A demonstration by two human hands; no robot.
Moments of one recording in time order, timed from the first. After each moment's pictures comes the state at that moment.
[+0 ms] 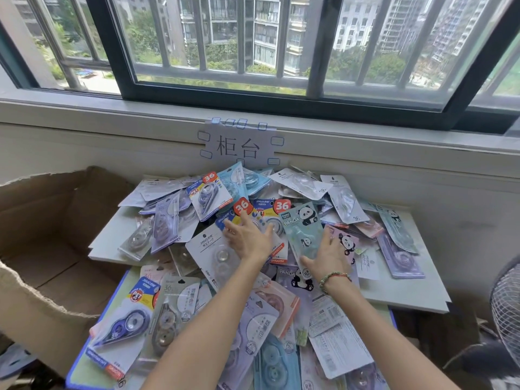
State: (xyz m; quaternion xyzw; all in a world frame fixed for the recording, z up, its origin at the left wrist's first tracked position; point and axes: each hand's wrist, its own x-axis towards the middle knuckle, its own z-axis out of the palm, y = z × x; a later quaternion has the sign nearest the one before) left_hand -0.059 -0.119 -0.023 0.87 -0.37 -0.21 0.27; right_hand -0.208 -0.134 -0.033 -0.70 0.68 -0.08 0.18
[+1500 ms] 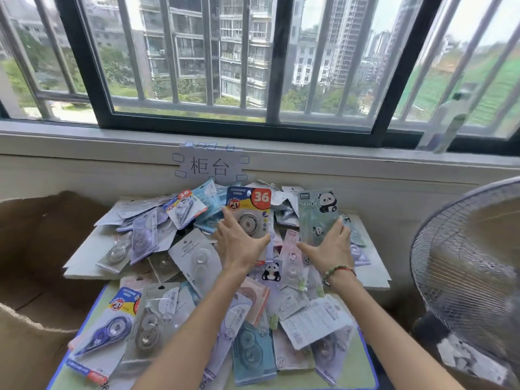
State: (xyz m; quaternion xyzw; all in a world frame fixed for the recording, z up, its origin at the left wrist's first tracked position) left_hand -0.098 -0.046 0.036 0.78 -0.46 -0.17 0.39; right_hand -0.268 -0.071 0.051 -0.64 0.71 -0.25 0.16
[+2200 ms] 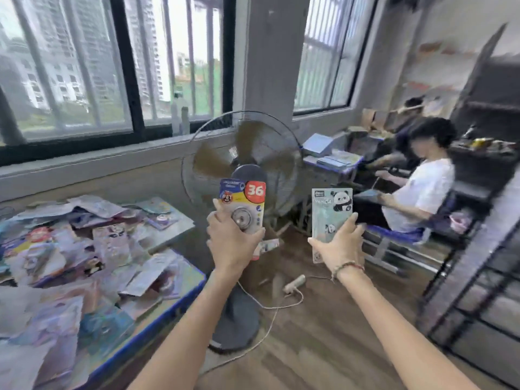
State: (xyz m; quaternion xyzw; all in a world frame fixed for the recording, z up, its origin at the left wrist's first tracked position) left_hand -0.339 0.222 0.086 0.46 -0.74 -0.29 0.40; right_hand -0.487 0.352 0.095 -0.23 0.91 -0.34 -0.05
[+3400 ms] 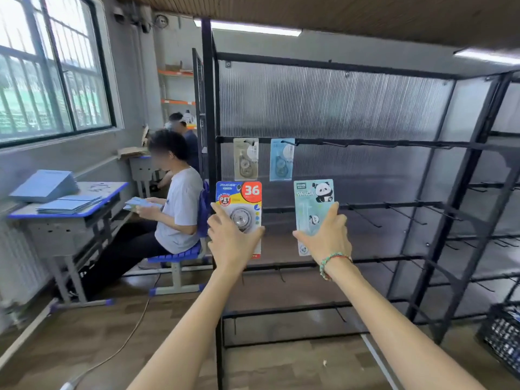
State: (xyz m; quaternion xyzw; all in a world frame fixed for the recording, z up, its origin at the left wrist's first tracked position) left_hand -0.949 0.752 0.134 0.13 -0.85 -0.42 0.29; right_hand -0.953 0.926 0.155 0.07 0.93 -0.29 -0.21
